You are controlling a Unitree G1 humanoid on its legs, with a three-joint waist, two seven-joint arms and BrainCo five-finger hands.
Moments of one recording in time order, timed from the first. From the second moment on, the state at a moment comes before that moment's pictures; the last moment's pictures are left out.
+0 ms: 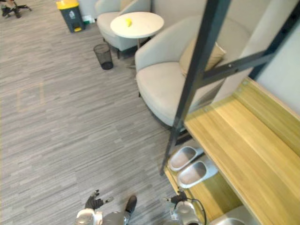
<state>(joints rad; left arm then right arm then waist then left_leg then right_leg) 0.08 0.06 0.02 0.92 0.00 -0.07 0.17 -0.08 -0.03 -0.02 1.04 -0.19 0.01 -0.17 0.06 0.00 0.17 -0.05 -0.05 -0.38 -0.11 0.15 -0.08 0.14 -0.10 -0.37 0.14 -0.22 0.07</state>
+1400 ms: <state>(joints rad) 0.06 0.05 0.17 0.93 -0.01 -0.05 0.19 -0.08 0.01 -0.07 1.00 -0.16 0.05 -0.17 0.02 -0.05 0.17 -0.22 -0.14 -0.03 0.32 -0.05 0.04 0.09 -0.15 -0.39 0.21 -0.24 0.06</state>
